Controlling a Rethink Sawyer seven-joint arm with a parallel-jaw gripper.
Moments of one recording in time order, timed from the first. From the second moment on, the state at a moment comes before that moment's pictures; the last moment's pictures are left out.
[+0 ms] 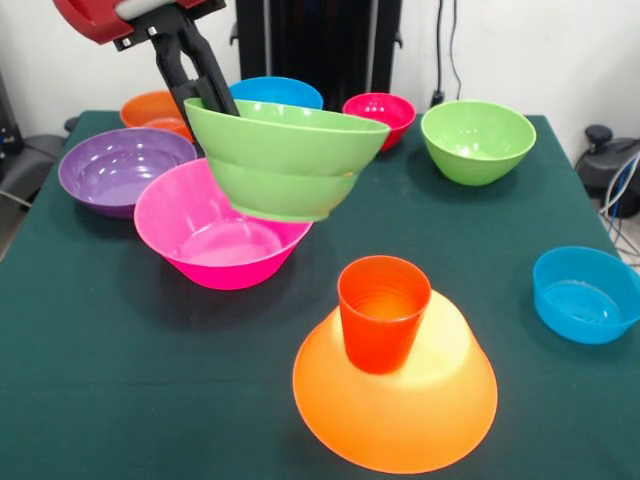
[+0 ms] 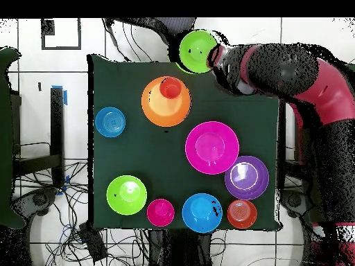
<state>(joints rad) -0.81 -0.66 0.75 1.30 -0.12 0.89 1.81</state>
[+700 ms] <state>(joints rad) -0.75 -0.58 0.74 1.20 -0.12 0.89 1.81</state>
